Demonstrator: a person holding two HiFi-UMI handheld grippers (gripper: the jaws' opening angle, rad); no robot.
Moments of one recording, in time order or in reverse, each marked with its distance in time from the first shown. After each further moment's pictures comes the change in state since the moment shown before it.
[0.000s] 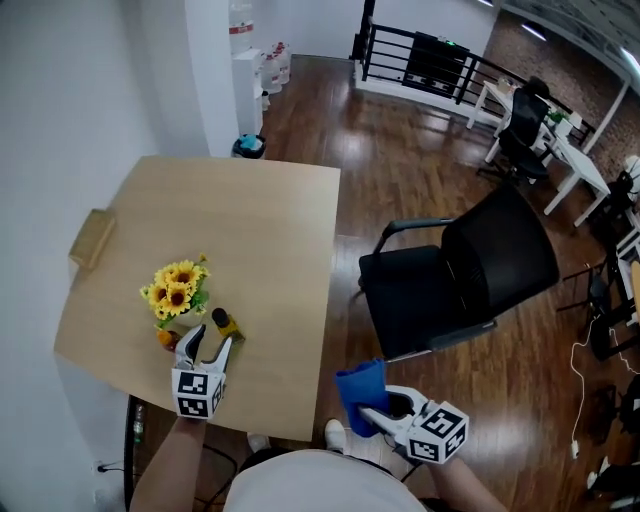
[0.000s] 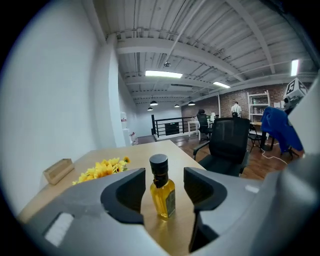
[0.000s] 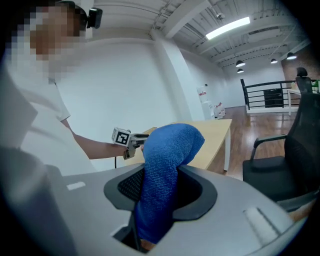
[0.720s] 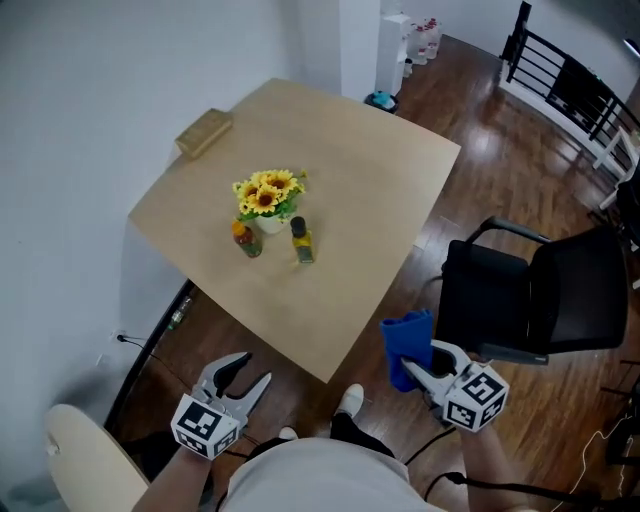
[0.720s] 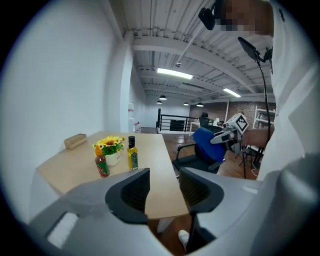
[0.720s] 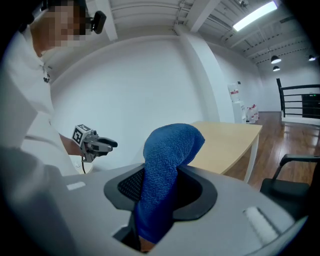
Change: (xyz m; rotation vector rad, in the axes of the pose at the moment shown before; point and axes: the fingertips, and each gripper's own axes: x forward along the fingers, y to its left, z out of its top) left arm -0.214 -0.173 -0.031 -0.211 0.054 -0.003; right arm -0.003 -0.029 0.002 -0.207 0.065 0.306
